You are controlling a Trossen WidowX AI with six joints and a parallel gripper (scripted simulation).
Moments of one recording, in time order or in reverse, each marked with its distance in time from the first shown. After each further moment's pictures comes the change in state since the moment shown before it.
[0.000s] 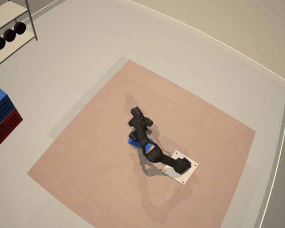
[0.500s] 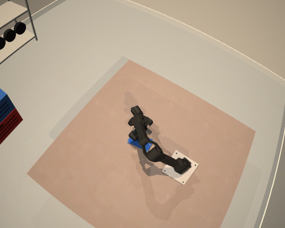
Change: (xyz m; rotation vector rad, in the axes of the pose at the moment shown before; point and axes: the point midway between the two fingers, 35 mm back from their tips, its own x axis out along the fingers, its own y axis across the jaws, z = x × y) arm -0.011 0.003 0.001 -0.012 0.019 0.006
